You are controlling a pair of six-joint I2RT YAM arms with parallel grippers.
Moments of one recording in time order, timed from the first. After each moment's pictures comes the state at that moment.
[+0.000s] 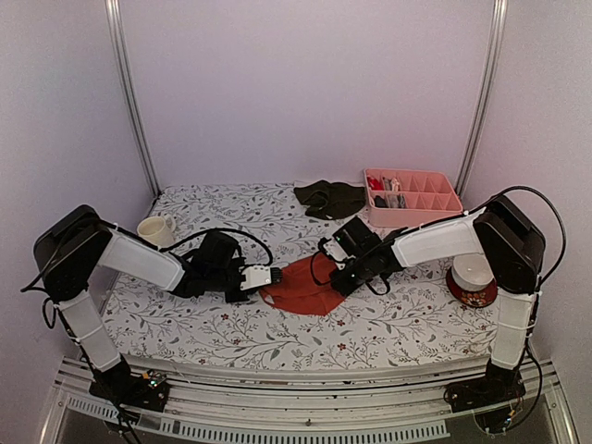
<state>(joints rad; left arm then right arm) -0.69 1.75 0.73 0.27 0.04 0.89 0.80 1.97 1.18 -0.24 0.04 0.10</state>
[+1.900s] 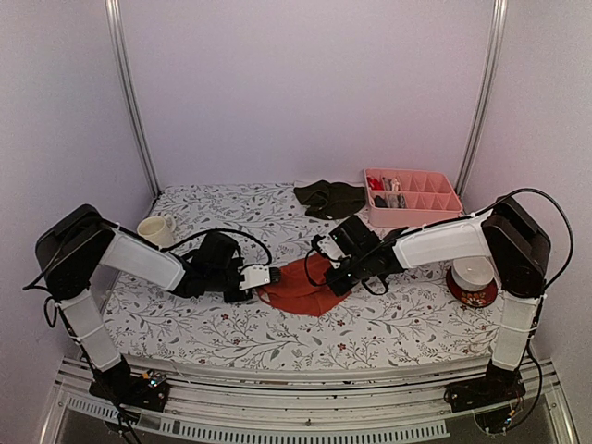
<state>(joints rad) -0.68 1.76 0.73 0.27 0.01 0.89 0.84 1.93 1.18 -0.22 0.03 0.10</state>
